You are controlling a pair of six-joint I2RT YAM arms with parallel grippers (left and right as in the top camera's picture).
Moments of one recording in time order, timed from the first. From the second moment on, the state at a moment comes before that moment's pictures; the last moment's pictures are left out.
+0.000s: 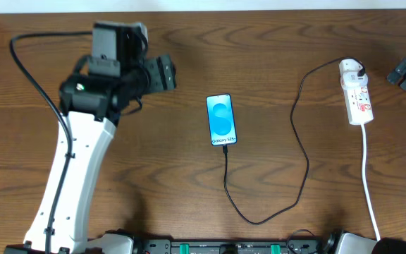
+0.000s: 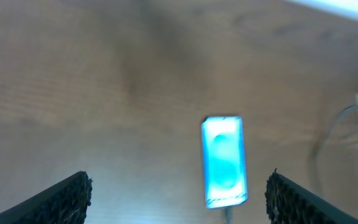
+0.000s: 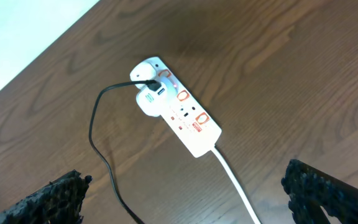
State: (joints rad) left arm -0.19 1.46 1.53 -0.95 0.13 -0.35; right arm -0.38 1.44 1.56 -1.02 -0.03 0.33
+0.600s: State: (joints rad) left arm -0.25 0.89 0.76 -0.65 -0.12 -0.33; right arm -0.38 1.44 1.56 -1.02 -0.03 0.33
